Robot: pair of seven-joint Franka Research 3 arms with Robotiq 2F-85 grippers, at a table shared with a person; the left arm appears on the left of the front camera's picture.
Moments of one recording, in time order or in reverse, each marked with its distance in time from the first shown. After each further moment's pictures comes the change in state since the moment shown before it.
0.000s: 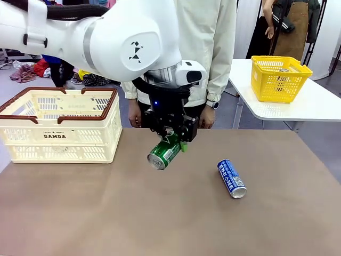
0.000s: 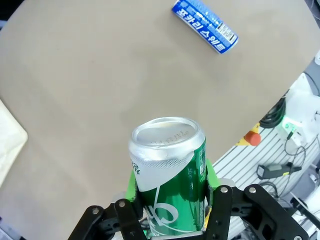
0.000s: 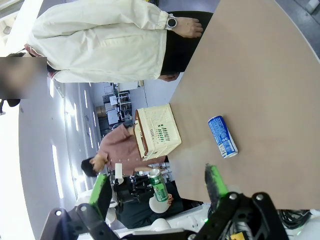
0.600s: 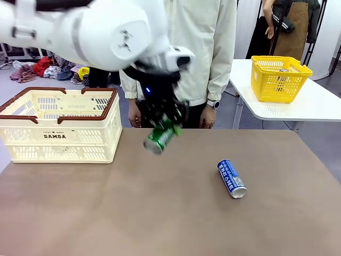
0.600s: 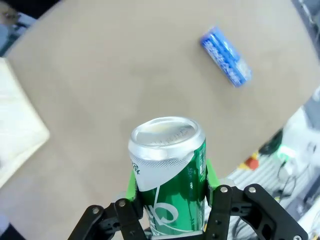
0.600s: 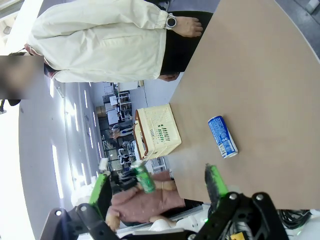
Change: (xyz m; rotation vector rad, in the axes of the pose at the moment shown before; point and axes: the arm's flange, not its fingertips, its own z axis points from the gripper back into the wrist) left arm 0.008 0.060 0.053 0.003 -0.147 0.149; right arm 0.000 0.000 0.000 0.000 -0.001 0.000
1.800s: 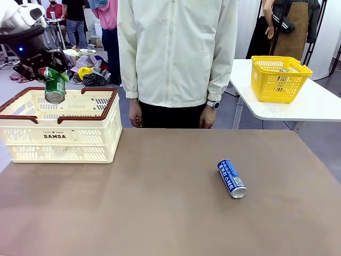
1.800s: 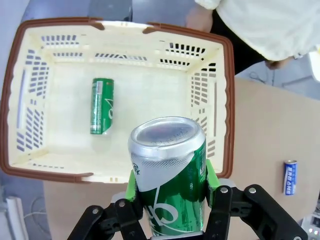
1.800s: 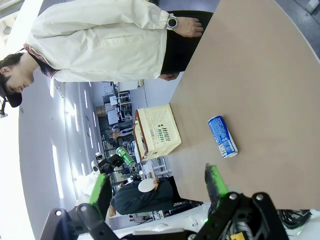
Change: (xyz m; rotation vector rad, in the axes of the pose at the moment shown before) left arm -0.032 0.326 0.087 0.099 -0.261 0.599; right arm 0.000 0.000 0.000 0.000 0.000 0.000
